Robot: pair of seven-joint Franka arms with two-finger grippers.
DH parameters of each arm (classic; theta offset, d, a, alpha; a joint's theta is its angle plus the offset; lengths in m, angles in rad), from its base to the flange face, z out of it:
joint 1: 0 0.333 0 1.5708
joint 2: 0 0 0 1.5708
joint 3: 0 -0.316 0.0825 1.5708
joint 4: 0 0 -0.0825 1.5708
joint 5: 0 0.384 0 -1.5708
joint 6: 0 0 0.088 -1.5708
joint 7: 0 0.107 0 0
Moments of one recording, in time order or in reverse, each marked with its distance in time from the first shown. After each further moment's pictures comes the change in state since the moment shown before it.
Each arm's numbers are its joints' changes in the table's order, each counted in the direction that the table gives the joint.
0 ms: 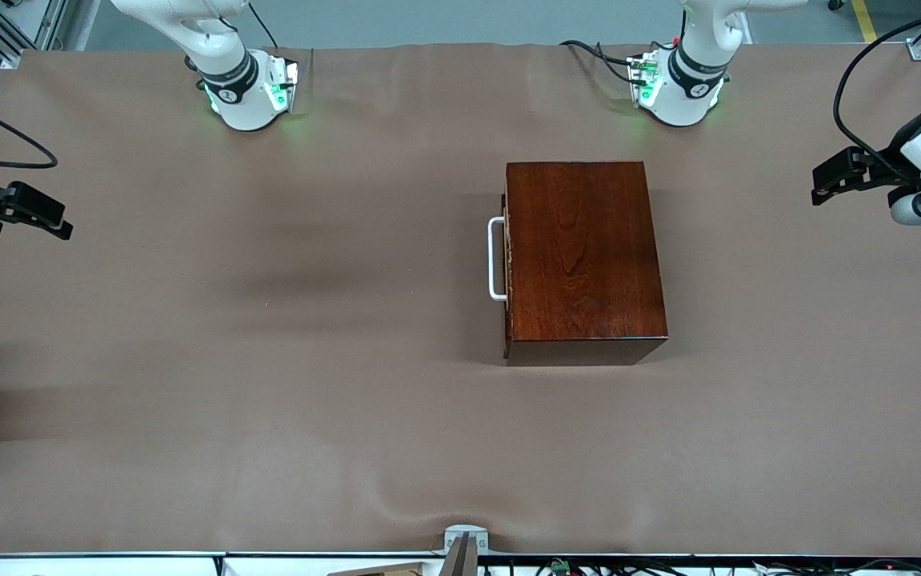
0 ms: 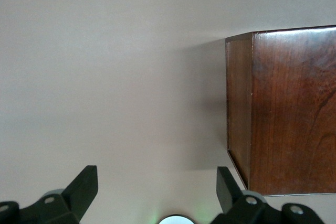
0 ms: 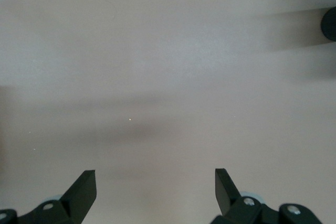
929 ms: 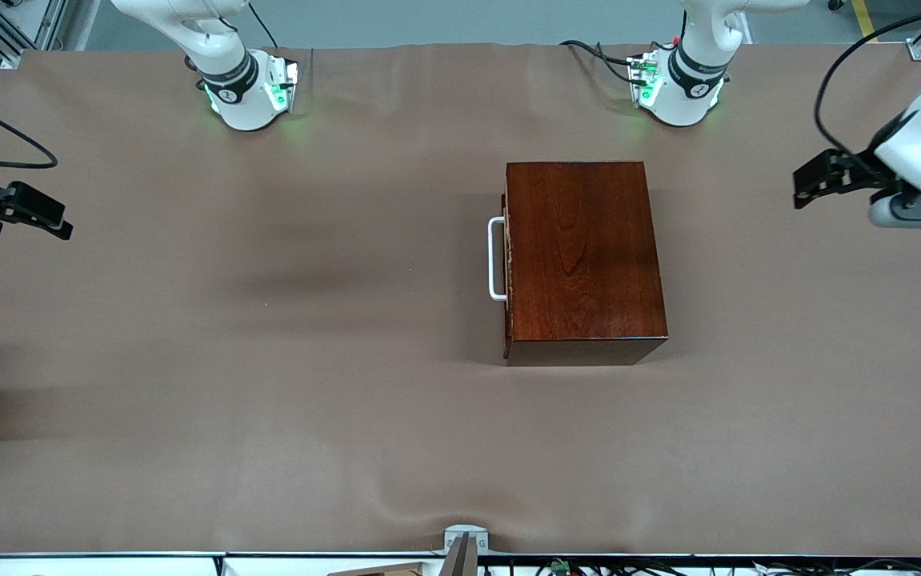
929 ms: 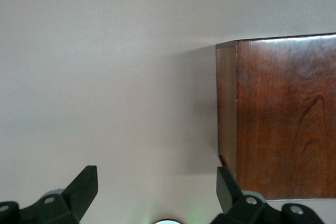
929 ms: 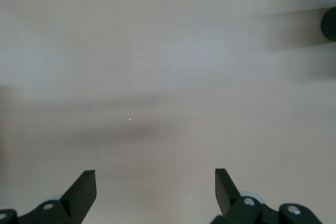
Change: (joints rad) left arm -0.061 -0.031 0.010 -0.037 0.000 0.000 -0.102; right arm 0.000 0.000 0.000 0.000 0.000 0.000 0.000
